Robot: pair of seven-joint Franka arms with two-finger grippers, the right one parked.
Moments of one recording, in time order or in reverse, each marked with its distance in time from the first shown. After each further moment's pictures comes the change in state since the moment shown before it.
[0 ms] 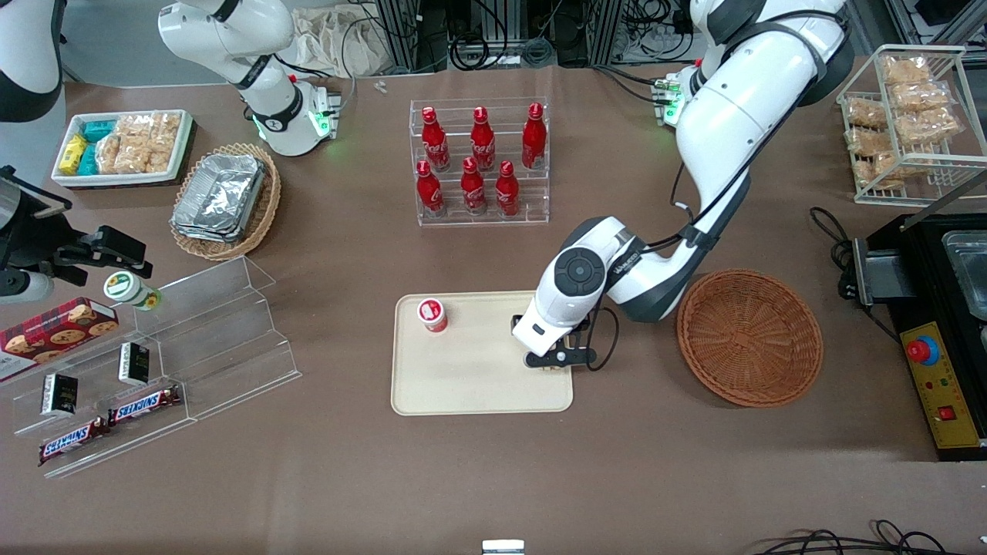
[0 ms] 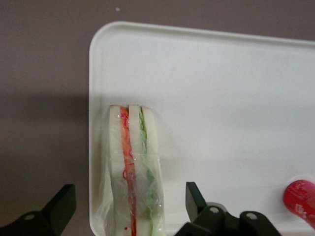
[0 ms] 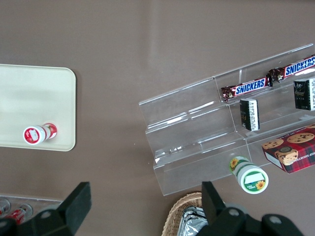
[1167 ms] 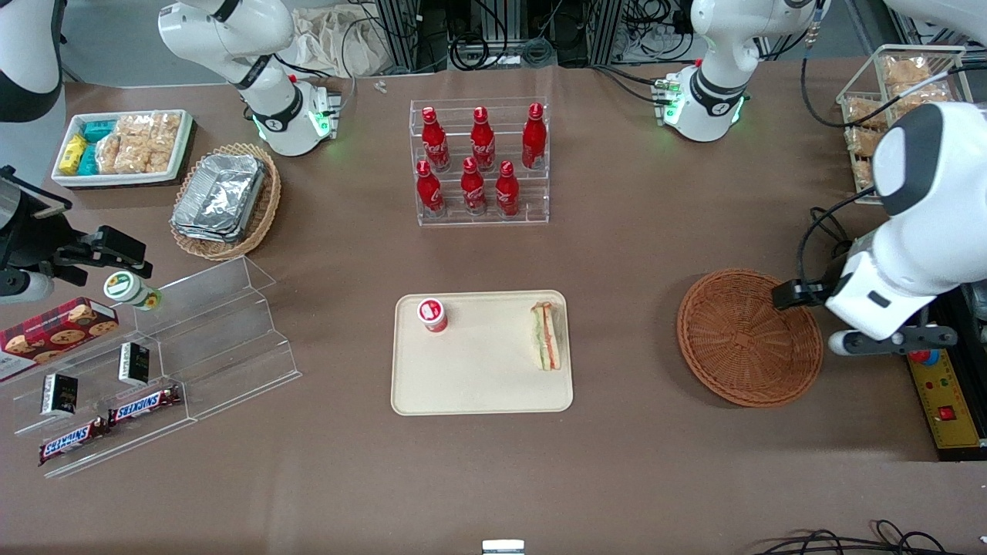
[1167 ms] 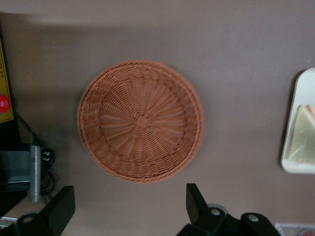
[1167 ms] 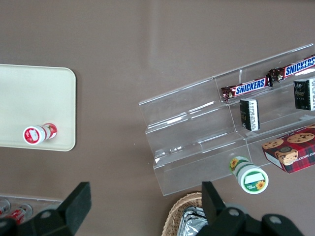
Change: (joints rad) arm 0.290 -0.530 0.349 -0.065 -0.289 -0.499 0.775
